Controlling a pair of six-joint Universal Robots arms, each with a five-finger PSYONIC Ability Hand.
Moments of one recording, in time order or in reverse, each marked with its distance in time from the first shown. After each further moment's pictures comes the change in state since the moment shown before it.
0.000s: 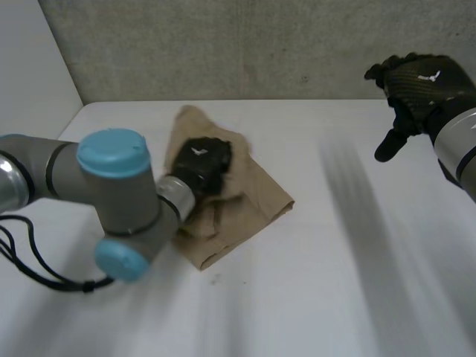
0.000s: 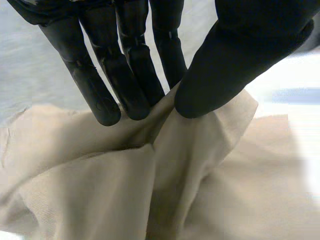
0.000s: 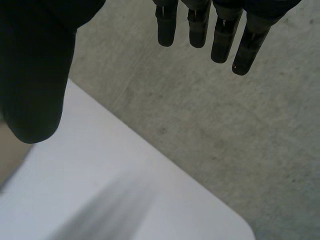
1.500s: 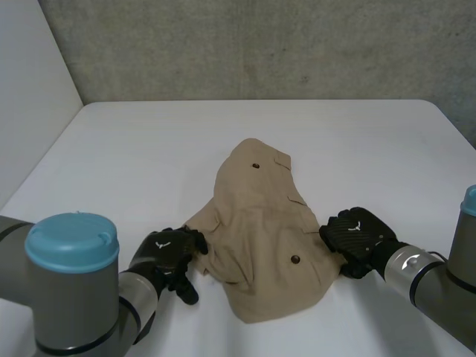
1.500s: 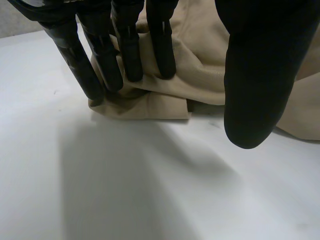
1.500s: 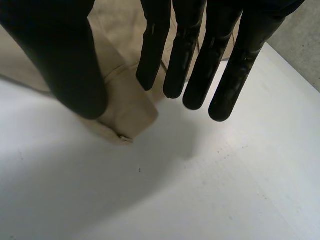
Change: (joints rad) left arm -0.026 0.303 -0.573 -0.086 -0.149 -0.149; right arm -0.099 0.240 0.491 -0.251 -0.377 -0.352; left_hand -0.587 -0.700 -0.707 -0.736 -0.708; right_hand 0.569 0.681 0.695 0.652 0.591
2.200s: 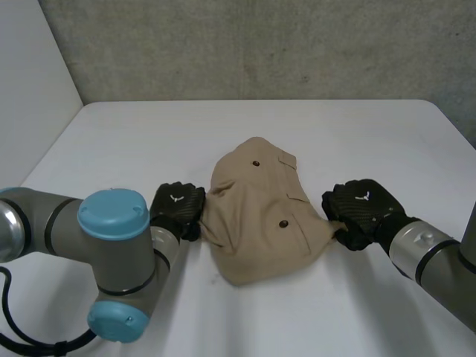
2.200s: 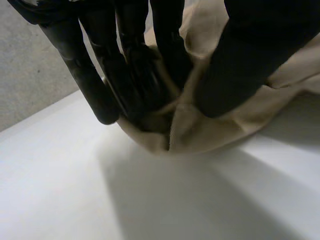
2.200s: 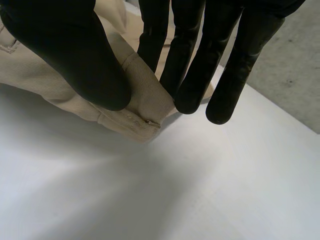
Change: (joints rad) left arm 0.021 -0.263 0.252 0.251 -0.062 0.249; right arm 0.037 -0.121 -0.057 0.033 0.038 0.257; left_hand 0.531 0.517 0.511 0.527 0.517; right_hand 0.218 0.285 0.293 0.301 0.312
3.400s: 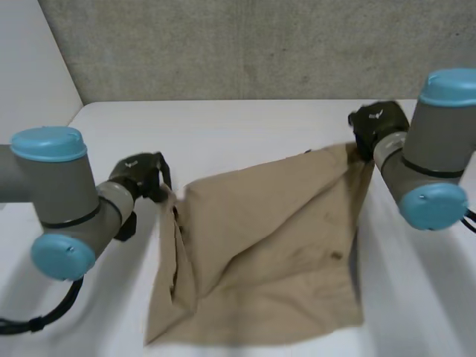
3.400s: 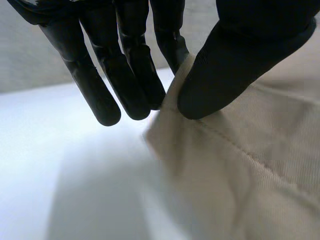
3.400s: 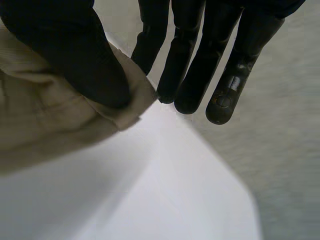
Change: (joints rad) left arm 0.240 0.026 0.180 -0.245 0.167 -0.278; right arm 0.095 0.428 -0.776 0.117 0.466 -0.104; left_hand 0.113 0.189 0.202 0.205 0.180; right_hand 0.005 0.000 0.002 0.005 0.000
